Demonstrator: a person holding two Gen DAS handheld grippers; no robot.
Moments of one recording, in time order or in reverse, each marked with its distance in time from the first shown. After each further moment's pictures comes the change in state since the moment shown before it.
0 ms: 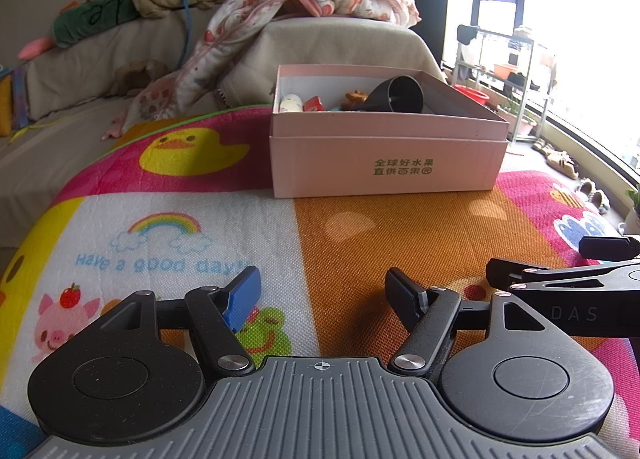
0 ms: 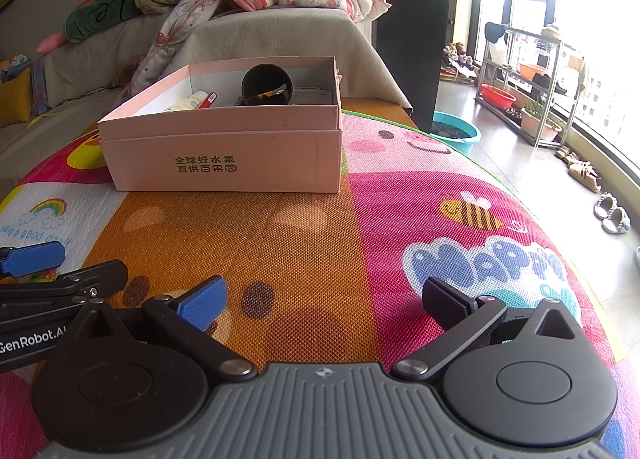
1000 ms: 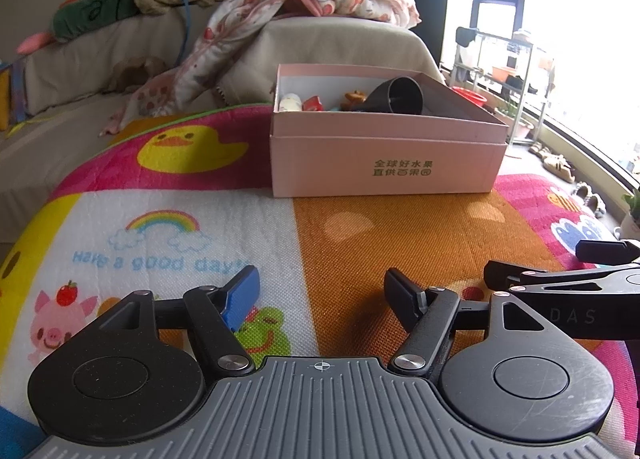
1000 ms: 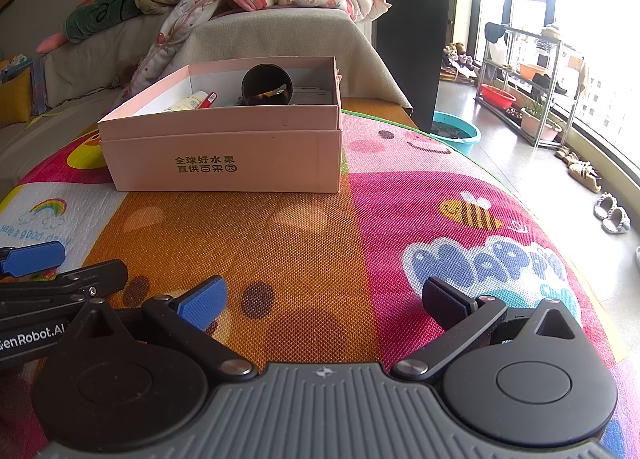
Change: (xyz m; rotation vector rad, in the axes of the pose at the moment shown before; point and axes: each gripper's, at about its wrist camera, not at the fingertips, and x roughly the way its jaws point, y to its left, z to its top) left arm -0.001 0.001 0.000 -0.014 0.001 -0.015; right arm 0.000 0.000 0.000 0.000 0.000 0.000
